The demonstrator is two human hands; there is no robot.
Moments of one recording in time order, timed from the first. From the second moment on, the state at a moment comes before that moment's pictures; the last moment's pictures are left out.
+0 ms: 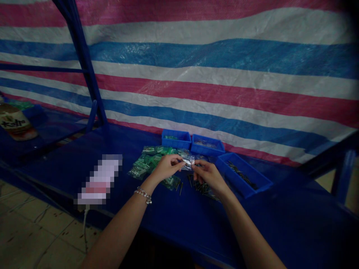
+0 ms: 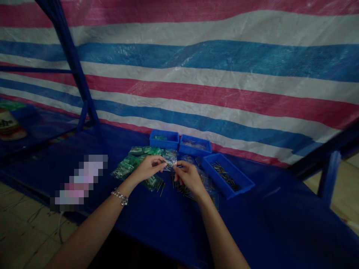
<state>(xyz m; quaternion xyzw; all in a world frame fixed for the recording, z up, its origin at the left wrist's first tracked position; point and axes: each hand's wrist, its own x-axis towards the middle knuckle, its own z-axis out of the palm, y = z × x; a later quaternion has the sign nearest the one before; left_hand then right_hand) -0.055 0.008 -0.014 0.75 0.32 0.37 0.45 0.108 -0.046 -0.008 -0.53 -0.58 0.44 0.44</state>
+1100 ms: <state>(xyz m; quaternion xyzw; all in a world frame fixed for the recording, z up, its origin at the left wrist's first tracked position) -0.056 0.013 -0.022 0.76 0.34 0.40 0.38 0.112 -0.041 -0.014 -0.49 -0.54 0.44 0.53</state>
